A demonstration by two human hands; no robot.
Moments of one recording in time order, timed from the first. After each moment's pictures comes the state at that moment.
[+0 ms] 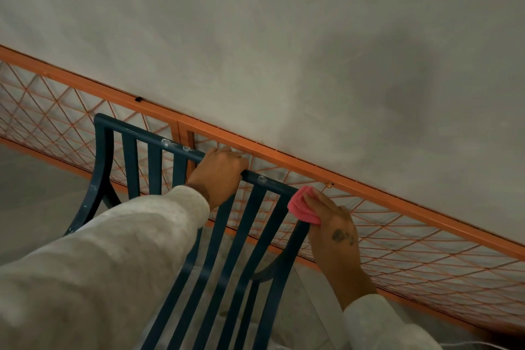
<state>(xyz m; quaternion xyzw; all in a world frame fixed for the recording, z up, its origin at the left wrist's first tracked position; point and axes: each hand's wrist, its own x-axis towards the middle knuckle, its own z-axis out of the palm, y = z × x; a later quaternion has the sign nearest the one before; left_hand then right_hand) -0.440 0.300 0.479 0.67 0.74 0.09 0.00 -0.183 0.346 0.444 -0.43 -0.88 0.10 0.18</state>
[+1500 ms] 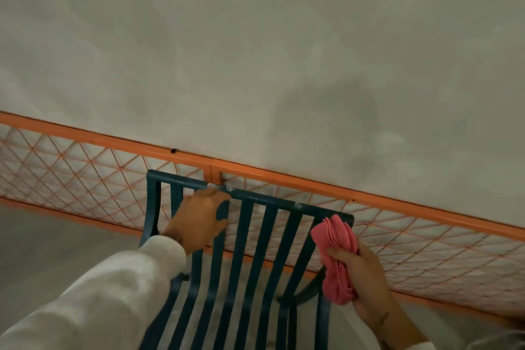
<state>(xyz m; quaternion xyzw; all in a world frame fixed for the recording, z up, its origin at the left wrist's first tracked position) -0.528 0.196 0.530 0.63 0.74 0.17 0.13 -0.229 0.246 0.523 -0.59 -0.42 0.60 0.33</state>
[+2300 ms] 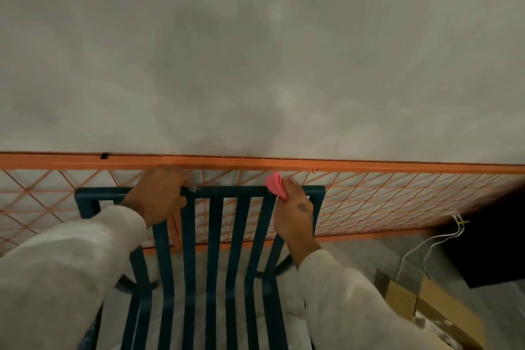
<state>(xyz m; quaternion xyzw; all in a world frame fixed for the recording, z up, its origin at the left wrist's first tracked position) -0.598 0.278 0.509 0.73 0.66 0.09 0.14 -0.337 0.288 0.487 -0.71 -0.58 0.29 0.29</state>
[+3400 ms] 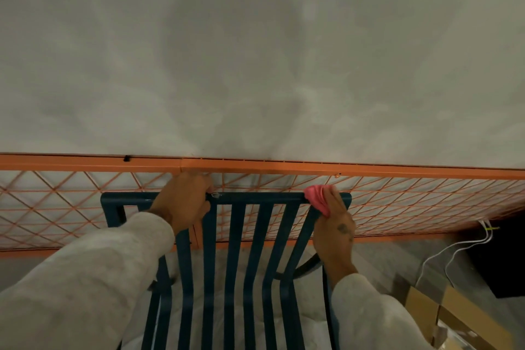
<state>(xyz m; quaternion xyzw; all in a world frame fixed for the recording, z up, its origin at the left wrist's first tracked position) -0.595 0.285 0.505 0.71 0.67 0.10 0.17 -0.301 0.297 0.435 -0.71 -0.57 0.20 0.36</state>
